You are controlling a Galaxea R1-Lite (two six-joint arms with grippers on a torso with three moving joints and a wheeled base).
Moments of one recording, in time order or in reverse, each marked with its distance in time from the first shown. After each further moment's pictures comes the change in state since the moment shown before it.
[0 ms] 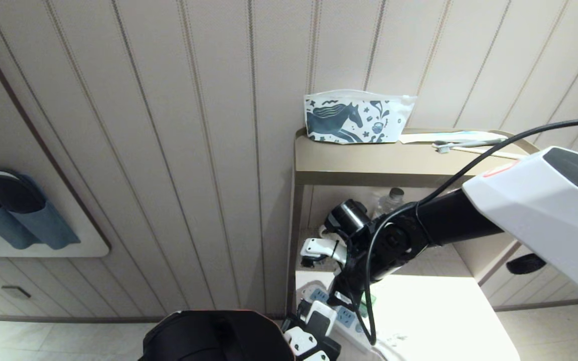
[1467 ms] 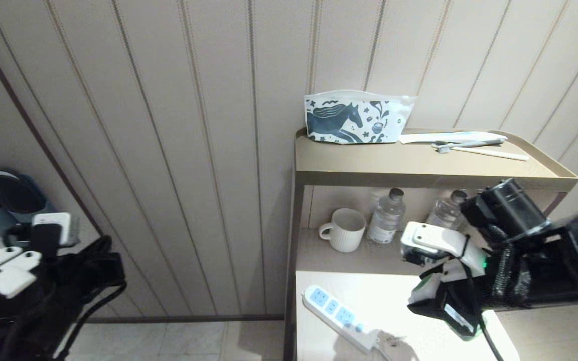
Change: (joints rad) left arm 0.847 -0.919 0.792 0.000 -0.150 0.003; right arm -0.132 -0.632 0.451 0.000 0.005 0.053
